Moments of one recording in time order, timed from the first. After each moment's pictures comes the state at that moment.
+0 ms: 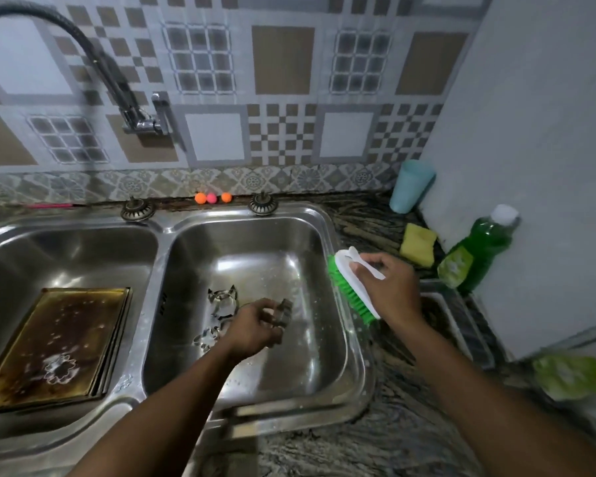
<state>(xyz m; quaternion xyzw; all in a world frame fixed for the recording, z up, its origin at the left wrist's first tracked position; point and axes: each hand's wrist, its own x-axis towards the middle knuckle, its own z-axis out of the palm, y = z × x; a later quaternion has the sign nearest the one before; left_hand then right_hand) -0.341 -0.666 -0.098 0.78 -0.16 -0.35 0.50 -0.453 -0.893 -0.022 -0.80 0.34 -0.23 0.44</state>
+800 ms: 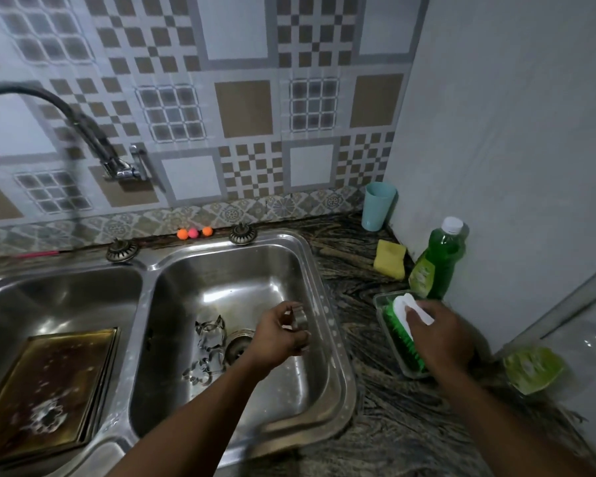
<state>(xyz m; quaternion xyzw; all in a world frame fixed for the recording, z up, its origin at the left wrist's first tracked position) -0.378 -0.726 -0.058 0.68 -0.18 -0.36 0.61 -0.551 -0.962 -0.063 -0.78 0.50 -0.24 0.29</state>
